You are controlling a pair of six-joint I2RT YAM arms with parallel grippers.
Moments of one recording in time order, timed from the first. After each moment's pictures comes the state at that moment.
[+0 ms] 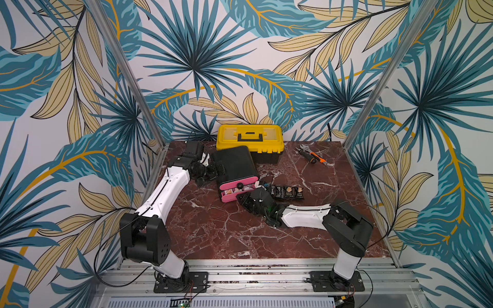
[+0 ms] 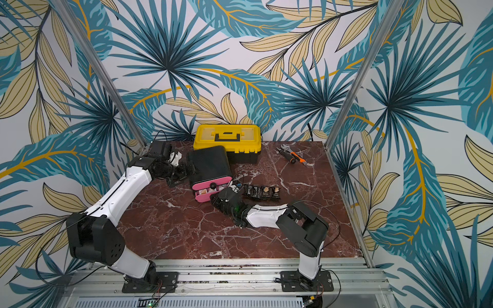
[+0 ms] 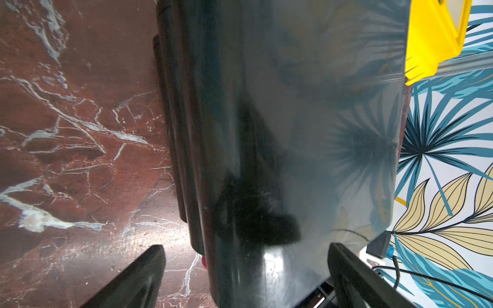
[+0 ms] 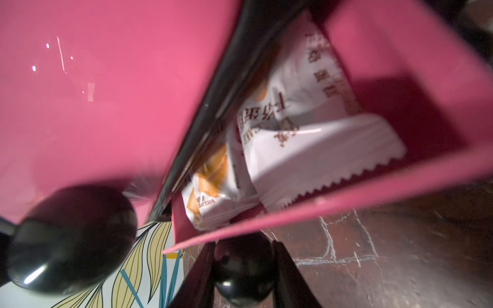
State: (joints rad) left arm -0.14 1.57 1.41 -0.87 0.38 -0.56; right arm 0.89 1.81 0.95 0.35 0.12 1.30
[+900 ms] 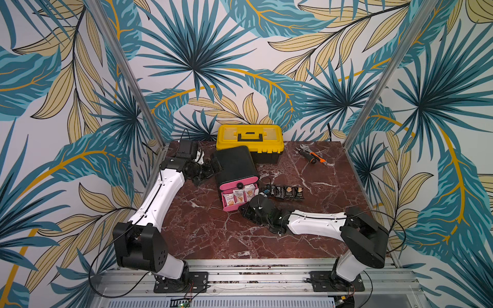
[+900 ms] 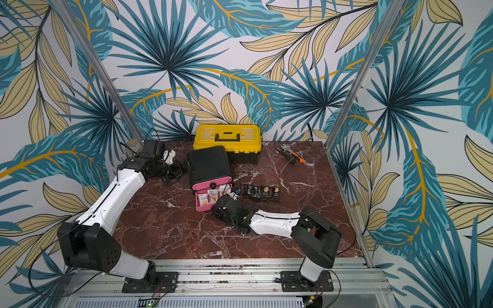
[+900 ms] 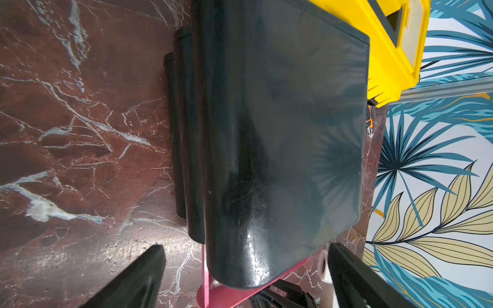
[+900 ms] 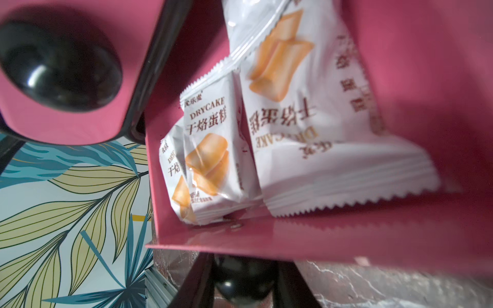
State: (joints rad) left arm -0.11 1.50 1.39 -0.85 0.40 -0.63; right arm 0.98 1.67 0.91 0.10 0.14 1.25
